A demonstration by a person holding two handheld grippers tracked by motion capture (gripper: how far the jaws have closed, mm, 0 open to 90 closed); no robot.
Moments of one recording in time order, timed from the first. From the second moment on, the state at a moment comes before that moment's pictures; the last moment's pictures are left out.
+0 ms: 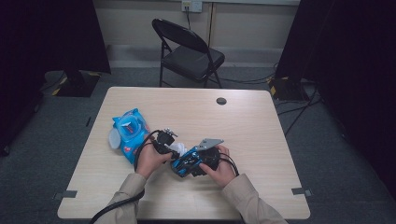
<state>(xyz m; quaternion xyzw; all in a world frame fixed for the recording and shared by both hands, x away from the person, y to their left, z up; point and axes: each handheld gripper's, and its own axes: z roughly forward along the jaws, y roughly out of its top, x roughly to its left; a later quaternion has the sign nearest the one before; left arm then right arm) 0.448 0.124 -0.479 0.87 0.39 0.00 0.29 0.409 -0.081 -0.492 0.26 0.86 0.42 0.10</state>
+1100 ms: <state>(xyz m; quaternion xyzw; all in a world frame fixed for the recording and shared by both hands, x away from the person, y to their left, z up) 0.475 0.094 -0.479 0.87 0.39 0.02 0.31 0.409 -0.082 -0.494 0.26 0.86 0.43 0.10</state>
